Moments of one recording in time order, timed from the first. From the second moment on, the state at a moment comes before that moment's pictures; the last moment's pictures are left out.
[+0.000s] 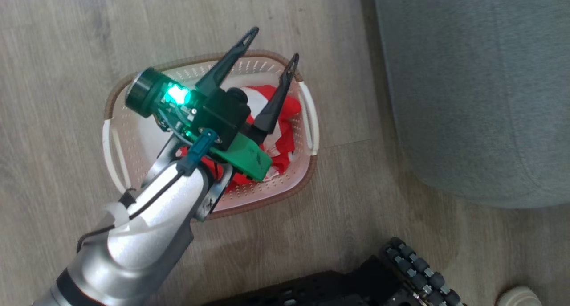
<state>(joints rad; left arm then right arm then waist) -0.62 0.25 -0.70 0.06 -0.18 0.13 -0.06 -1.46 -0.38 -0.26 1.07 0.05 0.13 -0.26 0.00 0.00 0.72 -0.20</state>
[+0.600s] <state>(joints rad) -0.63 0.25 -0.71 0.12 -0.19 0.13 -0.10 -1.29 -0.27 -0.38 1.16 -0.09 0.13 -0.26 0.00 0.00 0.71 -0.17</state>
